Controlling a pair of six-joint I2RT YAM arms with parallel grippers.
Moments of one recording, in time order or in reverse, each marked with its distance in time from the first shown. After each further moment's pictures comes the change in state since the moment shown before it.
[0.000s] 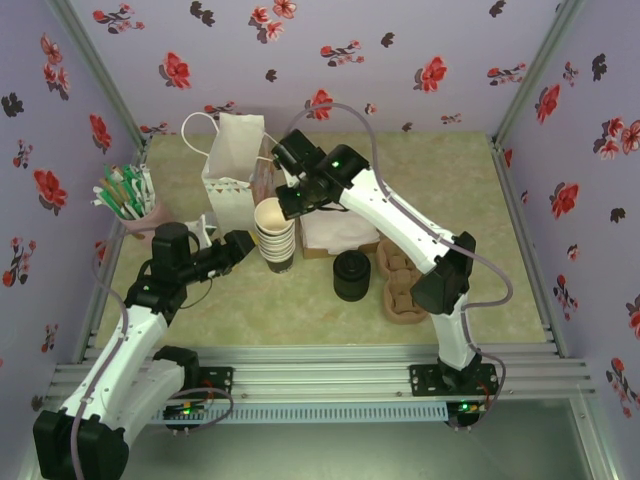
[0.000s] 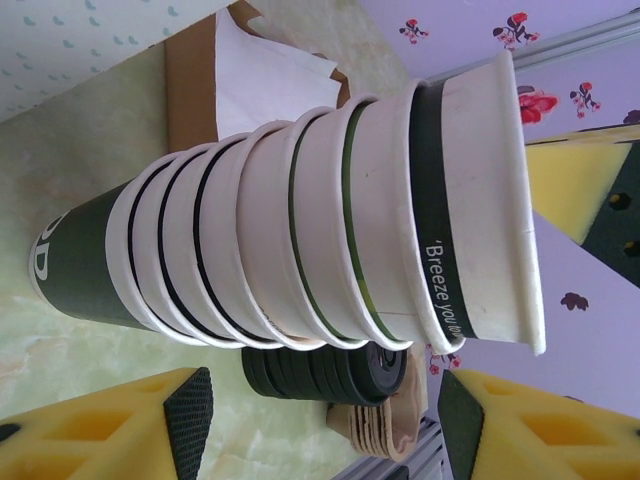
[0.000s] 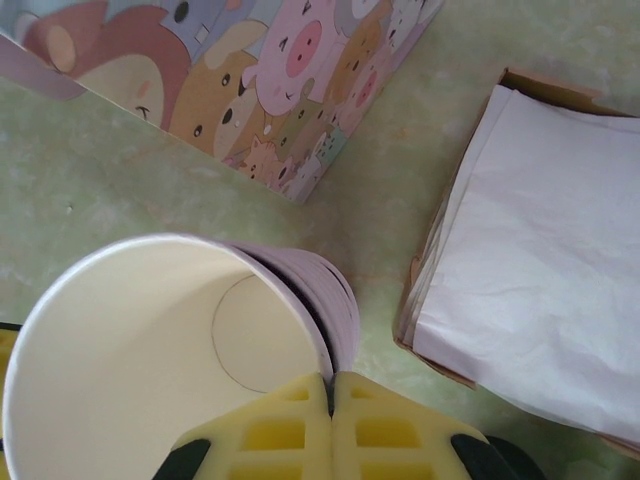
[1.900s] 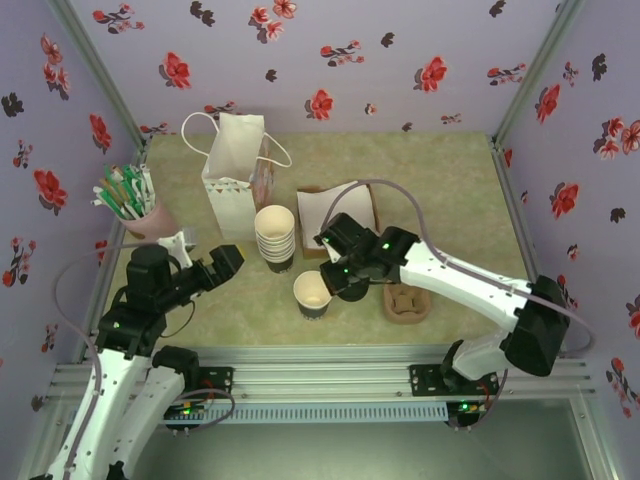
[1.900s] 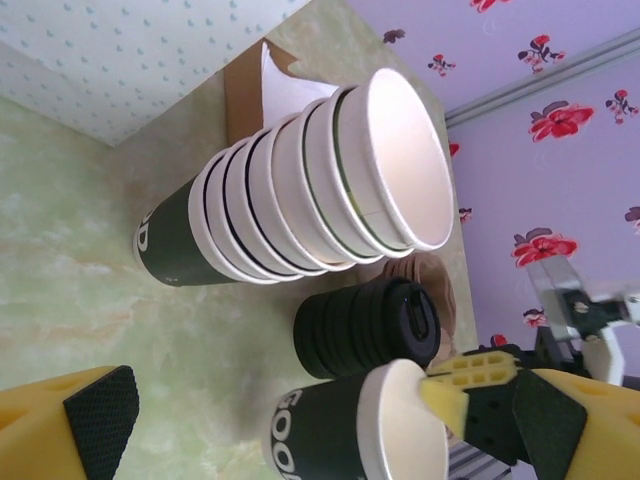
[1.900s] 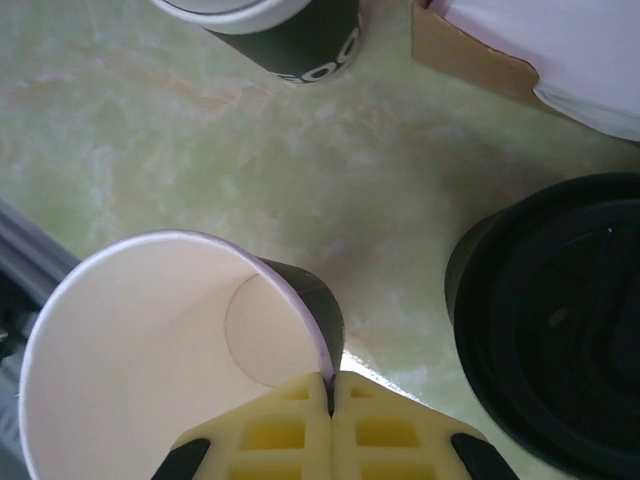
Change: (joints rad) left arm -0.023 -0.288 0.086 -0.386 -0.177 0.107; right arm 0.098 -0.602 -1.070 0.401 -0.070 0.072
